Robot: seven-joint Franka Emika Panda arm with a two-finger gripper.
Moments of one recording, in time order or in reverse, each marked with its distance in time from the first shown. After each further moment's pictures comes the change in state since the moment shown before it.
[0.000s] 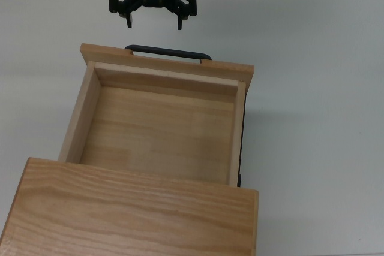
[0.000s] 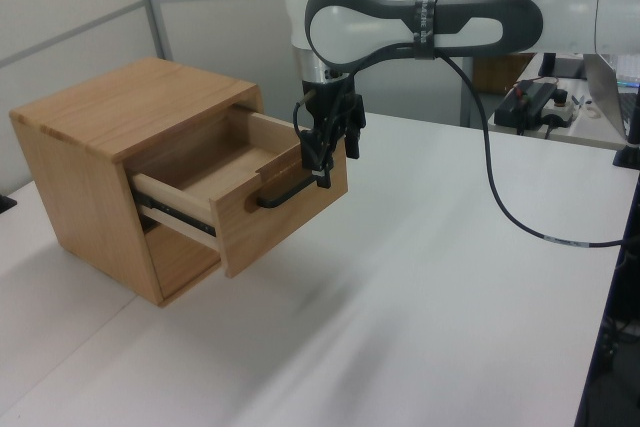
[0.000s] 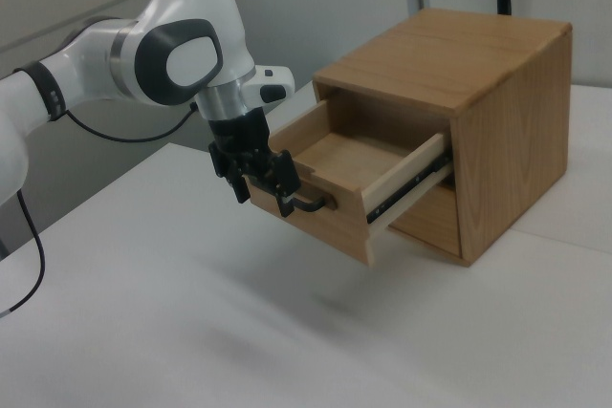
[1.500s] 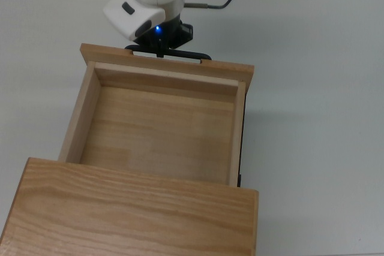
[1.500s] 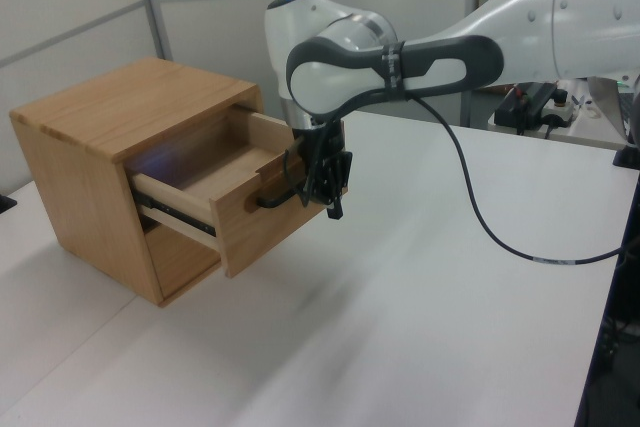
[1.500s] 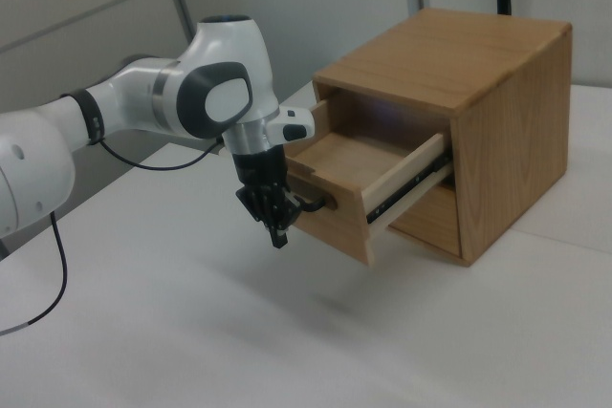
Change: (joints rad) arm 0.006 0.105 0.004 -0.030 0.000 0.053 0.019
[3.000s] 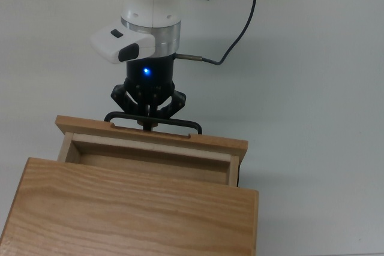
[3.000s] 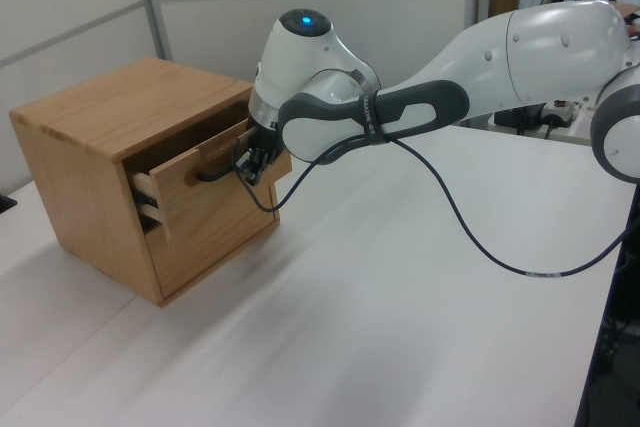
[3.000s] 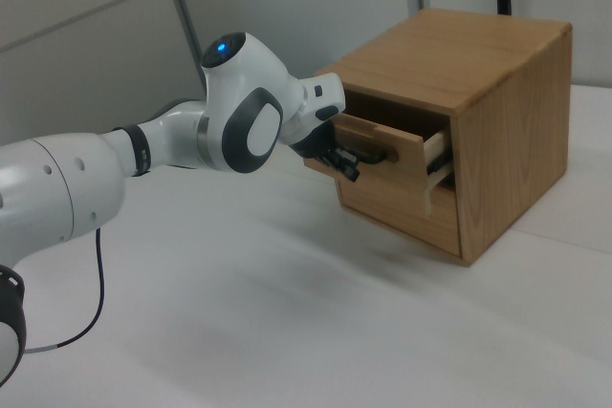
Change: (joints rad) arm -0.009 0.122 -0.017 0.005 -0.091 0.721 0.156
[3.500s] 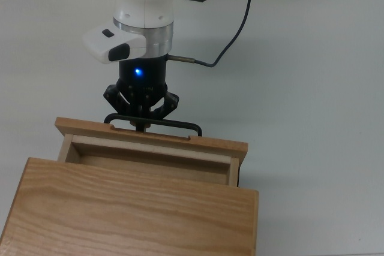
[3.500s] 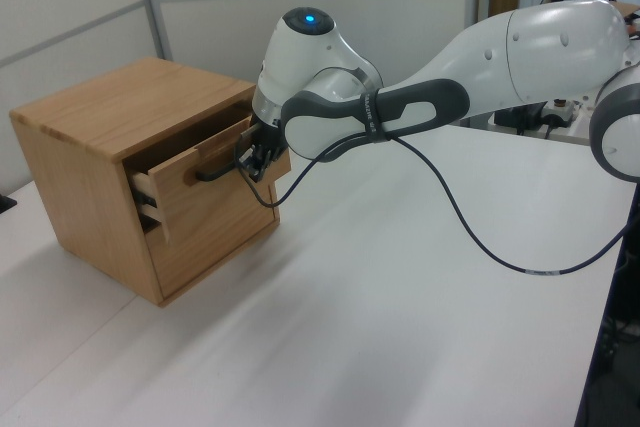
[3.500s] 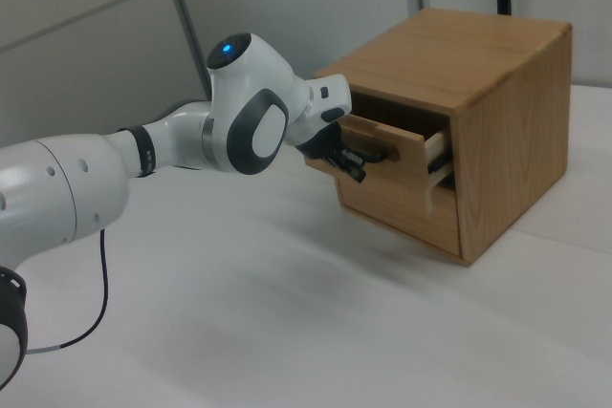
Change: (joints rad) arm -0.012 0.002 0.000 0.003 -0.001 0.002 0.026
